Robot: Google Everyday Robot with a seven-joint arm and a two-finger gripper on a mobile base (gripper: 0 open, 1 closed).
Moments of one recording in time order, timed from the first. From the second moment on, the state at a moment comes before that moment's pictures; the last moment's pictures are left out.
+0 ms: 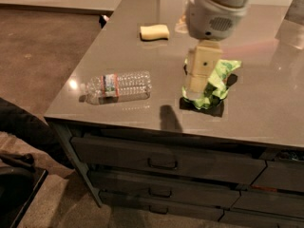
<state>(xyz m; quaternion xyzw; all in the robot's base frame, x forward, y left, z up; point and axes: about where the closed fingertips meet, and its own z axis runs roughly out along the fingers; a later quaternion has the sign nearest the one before) 0.497 -0.090 0.984 -0.71 0.69 -0.01 0.17</state>
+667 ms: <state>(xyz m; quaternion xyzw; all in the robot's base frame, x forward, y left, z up) 0.551 -0.005 0.962 -0.72 0.68 0.03 0.14</state>
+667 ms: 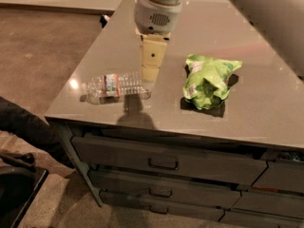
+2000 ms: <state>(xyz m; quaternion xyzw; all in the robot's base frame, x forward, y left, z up) 0.582 0.091 0.875 -0.68 0.73 0.03 0.05</state>
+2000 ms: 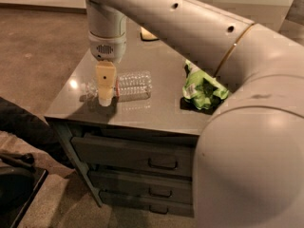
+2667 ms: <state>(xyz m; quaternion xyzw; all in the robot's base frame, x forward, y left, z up) 0.596 0.093 0.857 -0.65 0.76 0.04 0.04</state>
